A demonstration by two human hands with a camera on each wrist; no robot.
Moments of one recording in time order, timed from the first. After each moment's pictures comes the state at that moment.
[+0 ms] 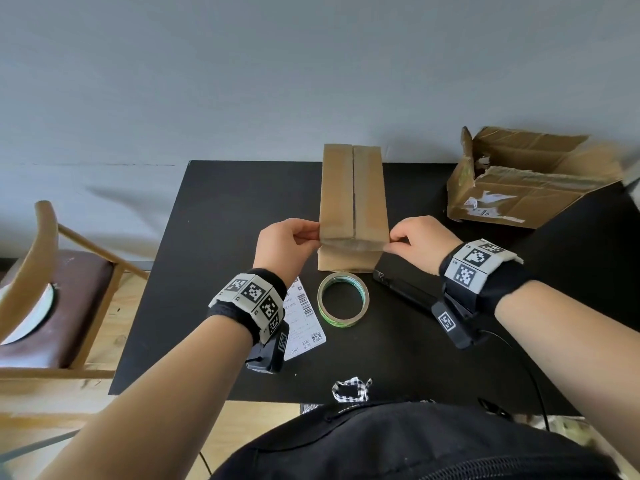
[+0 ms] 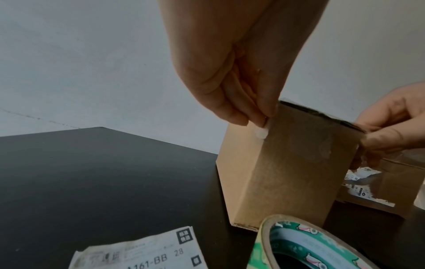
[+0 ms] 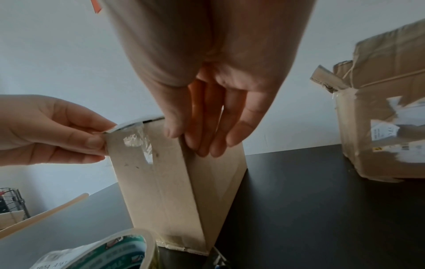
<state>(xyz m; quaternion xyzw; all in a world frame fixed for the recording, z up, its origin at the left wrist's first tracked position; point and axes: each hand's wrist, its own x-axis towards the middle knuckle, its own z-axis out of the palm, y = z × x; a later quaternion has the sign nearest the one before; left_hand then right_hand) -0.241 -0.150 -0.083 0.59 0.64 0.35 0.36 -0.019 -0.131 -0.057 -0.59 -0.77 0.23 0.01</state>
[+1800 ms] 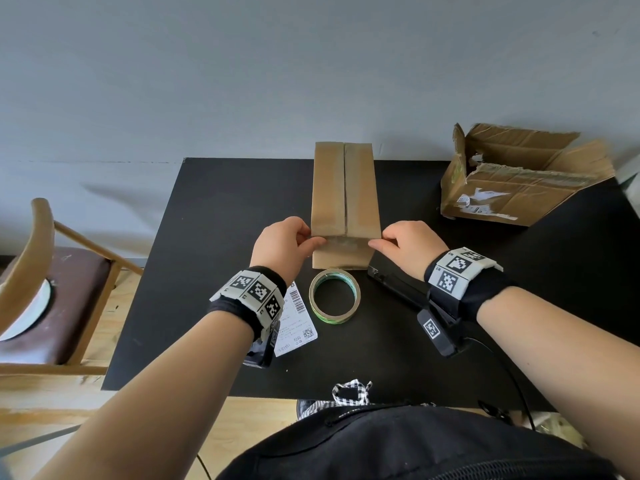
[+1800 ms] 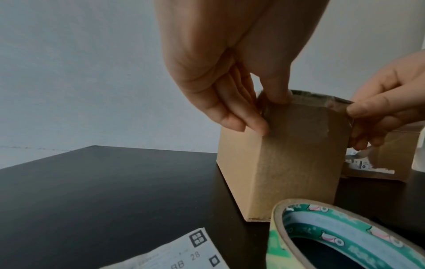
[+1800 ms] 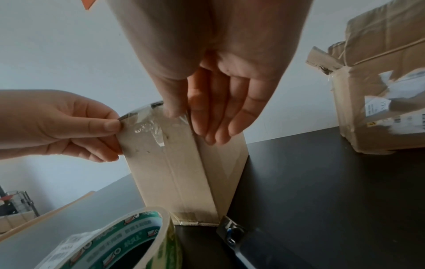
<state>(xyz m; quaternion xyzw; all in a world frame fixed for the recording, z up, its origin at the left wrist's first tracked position) -0.233 -0.146 -0.087 0.64 0.68 0.21 0.28 -0.018 -0.139 -0.069 -0.61 -0.75 0.26 0.05</state>
